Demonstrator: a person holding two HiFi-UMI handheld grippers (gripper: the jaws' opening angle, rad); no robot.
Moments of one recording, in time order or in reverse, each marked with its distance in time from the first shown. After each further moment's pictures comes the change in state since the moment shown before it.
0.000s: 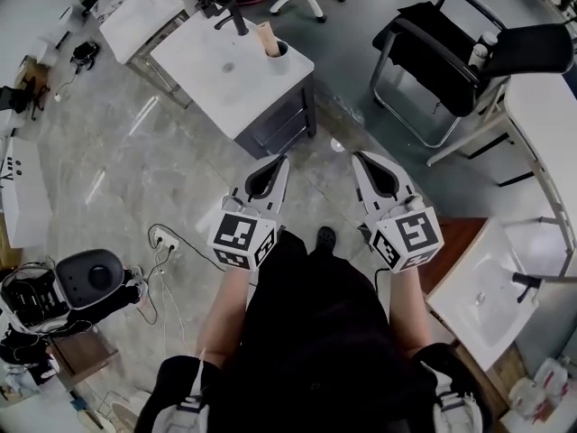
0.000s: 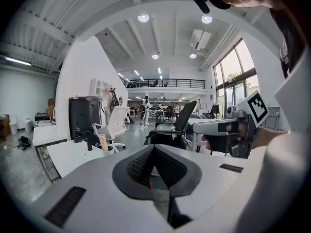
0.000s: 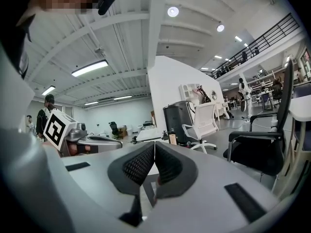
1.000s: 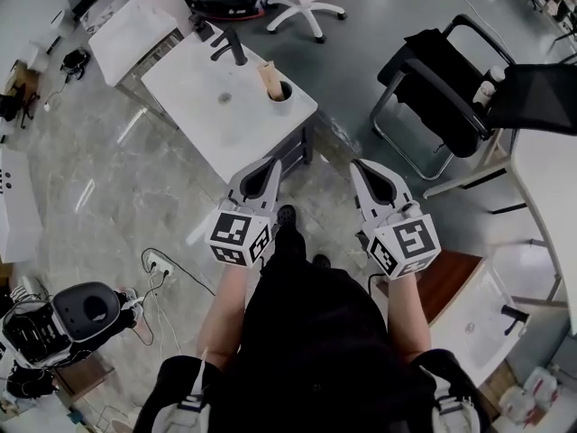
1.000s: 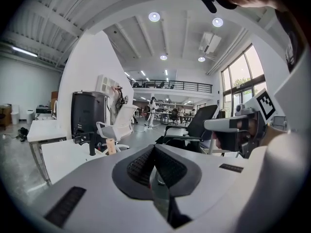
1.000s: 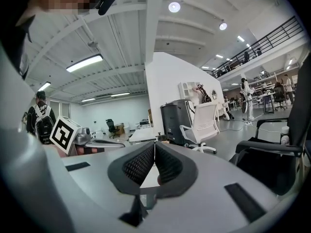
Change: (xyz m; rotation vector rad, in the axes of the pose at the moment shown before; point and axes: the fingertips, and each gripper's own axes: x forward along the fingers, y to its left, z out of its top) left arm 0.101 0.126 0.015 -0.084 -0.018 0.024; right arm 0.129 -0.054 0.035 -0.028 0.027 -0.017
